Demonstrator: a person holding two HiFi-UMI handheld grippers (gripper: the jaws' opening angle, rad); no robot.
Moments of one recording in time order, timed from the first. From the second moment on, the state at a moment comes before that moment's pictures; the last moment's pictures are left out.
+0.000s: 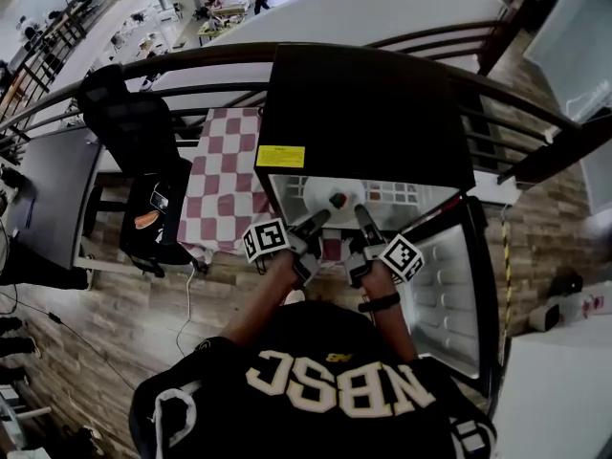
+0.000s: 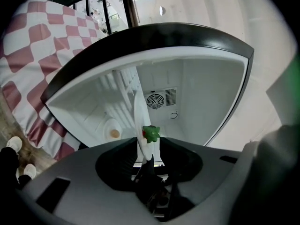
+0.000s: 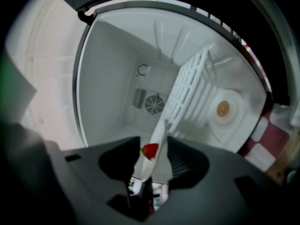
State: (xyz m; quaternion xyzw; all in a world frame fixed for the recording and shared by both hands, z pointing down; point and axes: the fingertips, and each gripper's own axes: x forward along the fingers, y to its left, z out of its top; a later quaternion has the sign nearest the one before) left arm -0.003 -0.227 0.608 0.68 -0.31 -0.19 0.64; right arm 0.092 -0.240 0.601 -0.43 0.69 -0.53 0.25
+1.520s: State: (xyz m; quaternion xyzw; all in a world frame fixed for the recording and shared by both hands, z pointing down) left arm -0.029 -0.188 0.583 0.85 -0.42 -0.02 0.30; right arm 0.081 -0.187 0.580 -0.50 0.82 -0.26 0.02
